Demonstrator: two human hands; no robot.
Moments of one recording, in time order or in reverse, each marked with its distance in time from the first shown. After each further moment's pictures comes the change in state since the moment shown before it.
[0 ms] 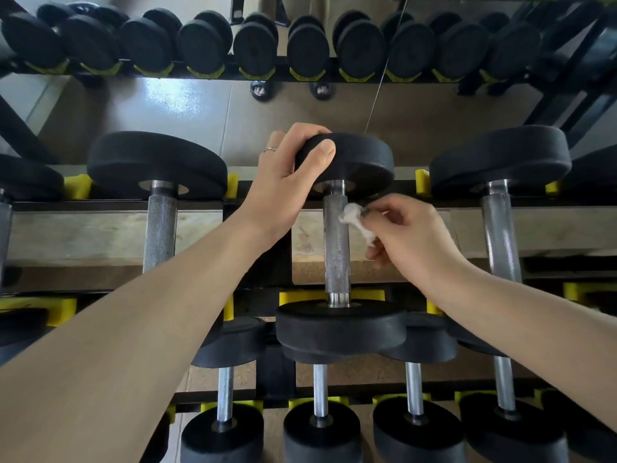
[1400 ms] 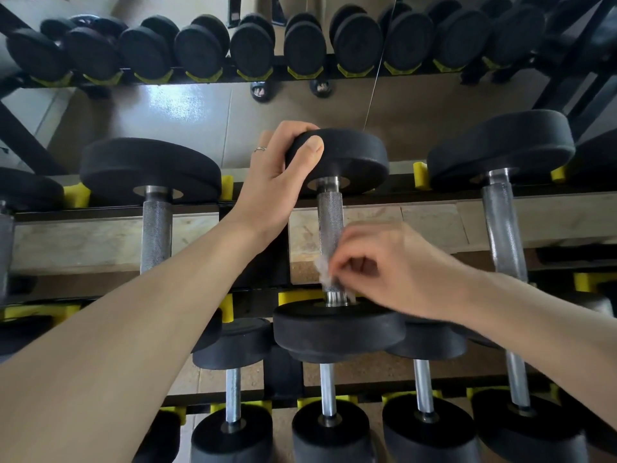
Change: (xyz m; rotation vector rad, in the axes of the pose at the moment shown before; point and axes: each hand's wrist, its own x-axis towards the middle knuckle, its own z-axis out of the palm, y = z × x) left_hand -0.002 0.005 0.002 0.012 0.027 0.000; right_hand -0.010 0.015 -0.008 -0.547 -0.453 -0.634
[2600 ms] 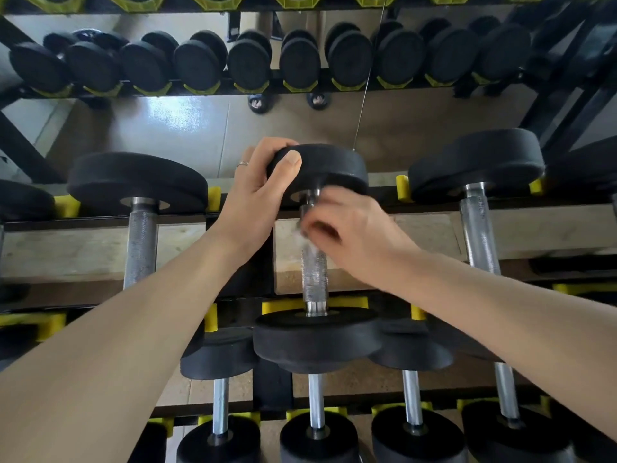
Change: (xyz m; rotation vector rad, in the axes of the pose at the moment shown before) left_hand -0.001 0.000 0.001 0.050 0.027 -0.020; right_hand 0.035 0.005 -0.005 -0.116 0.326 -0.146
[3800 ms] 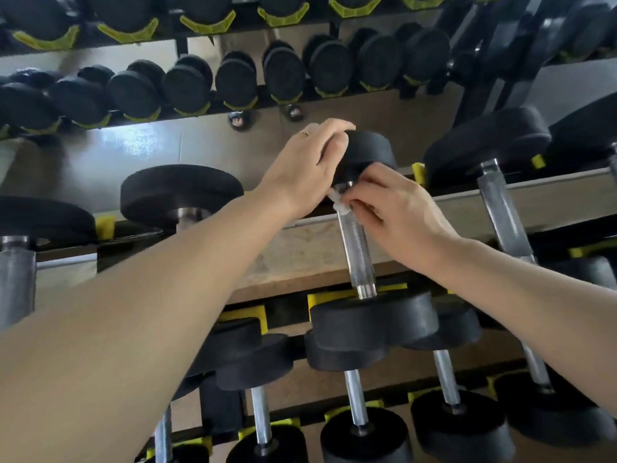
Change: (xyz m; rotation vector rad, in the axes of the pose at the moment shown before) left_hand 0.060 0.074 0.183 0.437 -0.263 0.273; right_hand -0.110 0.116 -0.119 -0.247 0.192 0.124
